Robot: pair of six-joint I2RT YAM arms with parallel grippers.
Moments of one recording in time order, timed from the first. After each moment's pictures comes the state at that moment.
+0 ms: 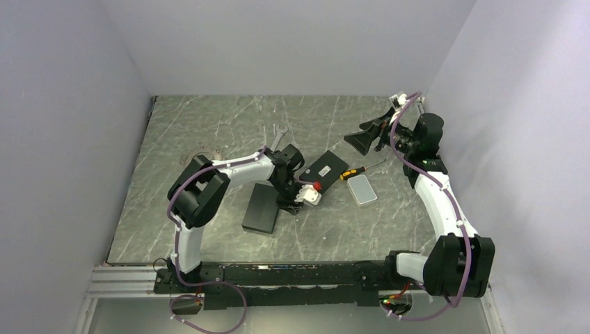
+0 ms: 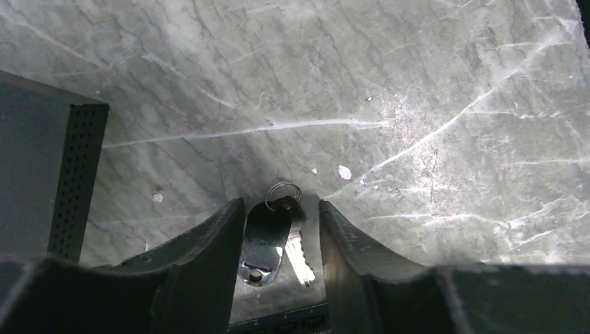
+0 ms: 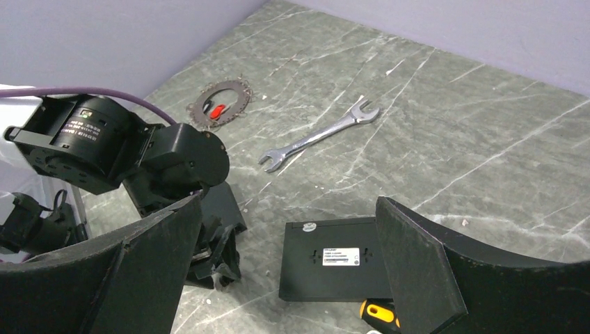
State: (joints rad) left arm -0.76 1.98 1.34 -0.71 0.66 1.18; right arm -0.06 1.21 0.90 0.17 -0.95 0.20
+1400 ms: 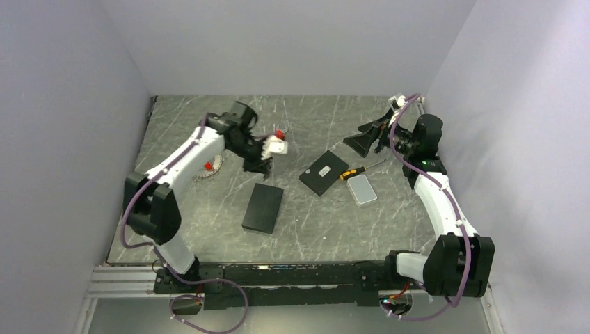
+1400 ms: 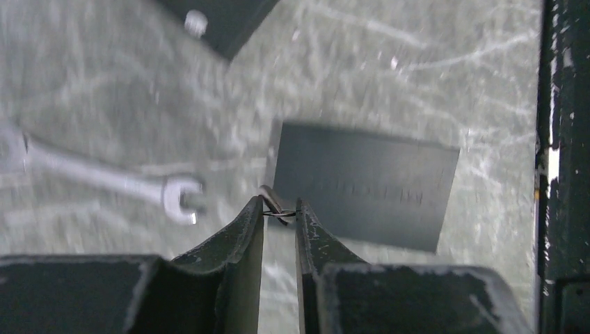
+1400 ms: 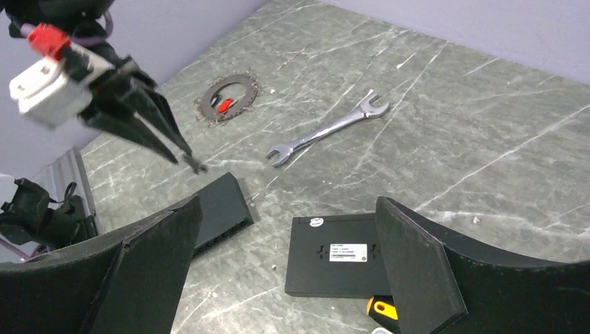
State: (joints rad) left arm -0.51 1.71 1.51 -0.99 0.68 1.07; right arm -0.06 1.21 0.89 0.17 -0.98 0.20
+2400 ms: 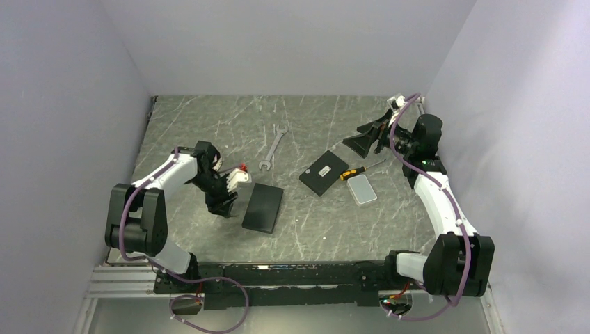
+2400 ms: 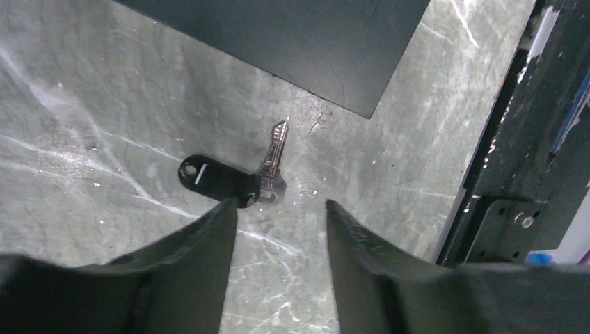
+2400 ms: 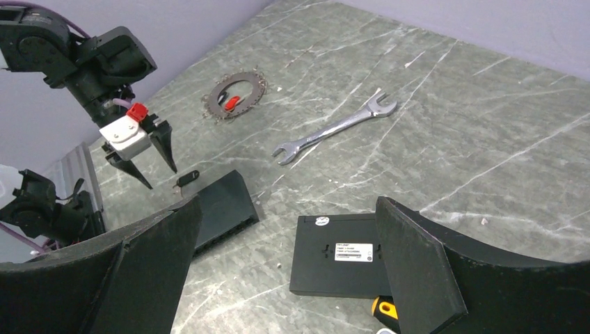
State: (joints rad) left arm -0.17 1.54 0.97 -1.01 0.56 1.13; right arm -0.06 1.21 0.89 0.18 -1.00 0.21
